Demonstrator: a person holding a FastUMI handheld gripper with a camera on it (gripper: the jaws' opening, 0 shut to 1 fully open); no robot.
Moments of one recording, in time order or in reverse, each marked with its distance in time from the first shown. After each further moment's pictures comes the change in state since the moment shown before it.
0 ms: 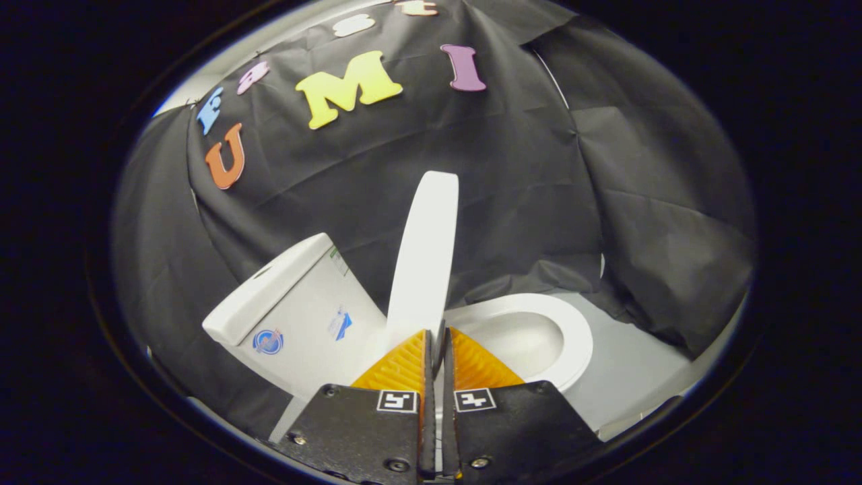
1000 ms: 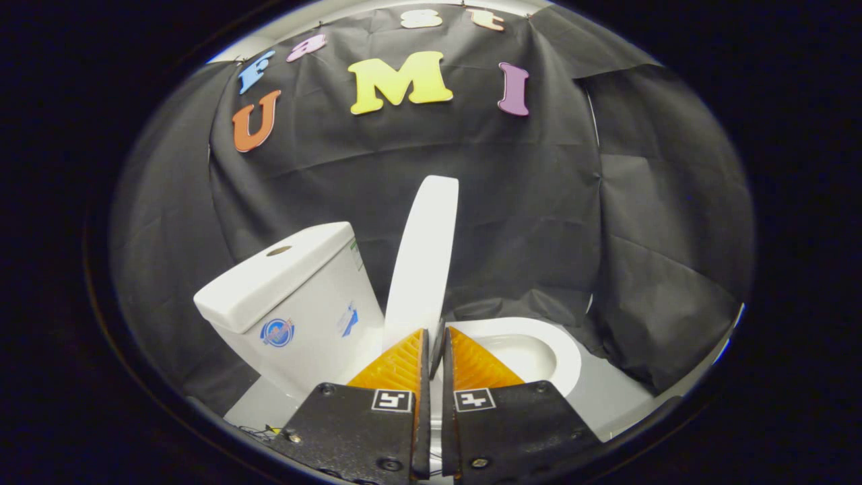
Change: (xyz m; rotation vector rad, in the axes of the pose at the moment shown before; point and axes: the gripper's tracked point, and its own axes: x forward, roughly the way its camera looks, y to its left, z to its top) arm -0.002 0.057 0.001 -0.186 -0.041 -0.068
